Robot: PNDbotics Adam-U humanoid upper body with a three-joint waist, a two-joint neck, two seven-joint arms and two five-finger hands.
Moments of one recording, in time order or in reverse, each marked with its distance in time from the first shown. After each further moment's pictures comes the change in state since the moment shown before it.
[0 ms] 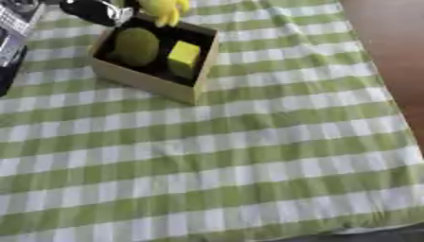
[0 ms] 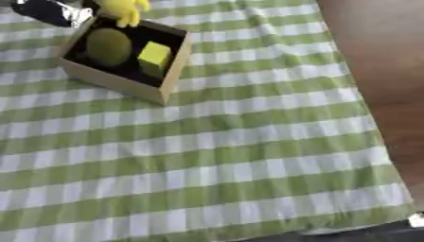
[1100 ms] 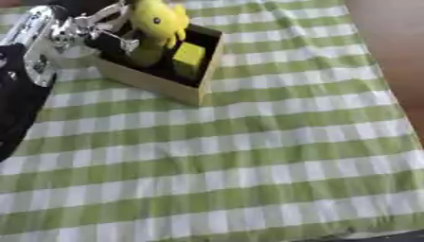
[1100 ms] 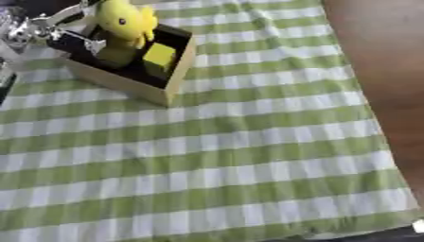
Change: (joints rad) left arm 0.021 -0.051 0.019 0.128 -0.180 -0.033 0.052; right arm 0.005 0.001 0.000 0.000 0.005 -0.004 0.008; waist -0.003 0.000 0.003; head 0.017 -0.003
